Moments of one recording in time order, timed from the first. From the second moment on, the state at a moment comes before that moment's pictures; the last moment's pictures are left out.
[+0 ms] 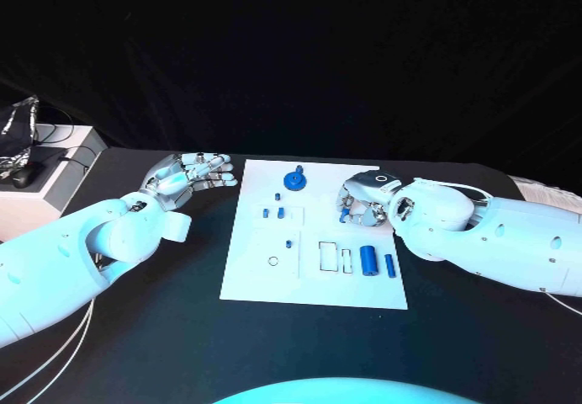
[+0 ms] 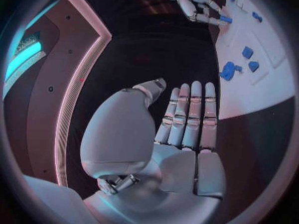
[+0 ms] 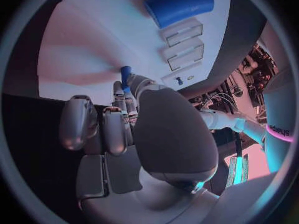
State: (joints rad) left arm 0.93 -0.85 0.32 1.39 -0.20 -0.07 0.28; left_hand 1.36 -0.21 0.52 0.17 0.11 0.95 0.20 0.17 0.29 1.15 0.15 0.07 0.07 0.95 0.11 0.47 0.23 0.17 0.84 0.24 0.29 0.33; right arm 1.21 -0.85 -0.10 1.56 -1.74 -0.22 -0.24; right_hand 1.53 -0.20 0.43 0.28 0.15 1.10 0.12 0.13 0.35 1.21 0.06 0.07 0.07 1.47 -0.02 1.41 1.18 0.07 1.47 0.08 1.16 1.31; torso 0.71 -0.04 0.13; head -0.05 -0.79
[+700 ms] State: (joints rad) left arm 0.93 -0.85 0.32 1.39 -0.20 -0.07 0.28; left_hand 1.36 -0.21 0.52 0.17 0.11 0.95 0.20 0.17 0.29 1.15 0.15 0.07 0.07 0.96 0.11 0.47 0.23 0.17 0.85 0.24 0.29 0.33; right arm 1.21 -0.87 -0.10 1.59 -1.75 -0.29 -0.26; right_hand 1.53 -0.21 0.57 0.18 0.12 1.13 0.12 0.19 0.40 1.26 0.09 0.06 0.07 1.47 -0.02 1.41 1.18 0.07 1.47 0.07 1.20 1.31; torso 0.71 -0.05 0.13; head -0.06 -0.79
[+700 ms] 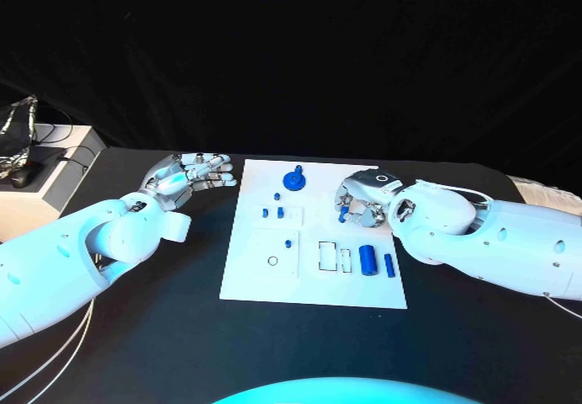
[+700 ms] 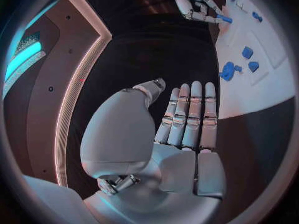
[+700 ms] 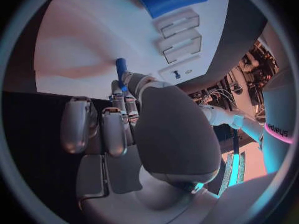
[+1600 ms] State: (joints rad) left arm 0.93 -0.83 0.32 1.37 -0.20 -0.07 0.28; left_hand 1.36 -0.21 0.52 0.17 0.11 0.95 0.20 0.17 0.29 1.15 0.15 0.07 0.07 0.96 0.11 0.47 0.23 0.17 0.85 0.24 0.29 0.32; right arm 1.20 -0.74 -0.11 1.77 -1.74 -0.34 -0.27; right_hand 1.50 -0.20 0.57 0.18 0.12 1.13 0.12 0.19 0.41 1.26 0.09 0.06 0.07 1.47 -0.02 1.41 1.17 0.07 1.47 0.08 1.20 1.31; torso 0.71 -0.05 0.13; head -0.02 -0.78
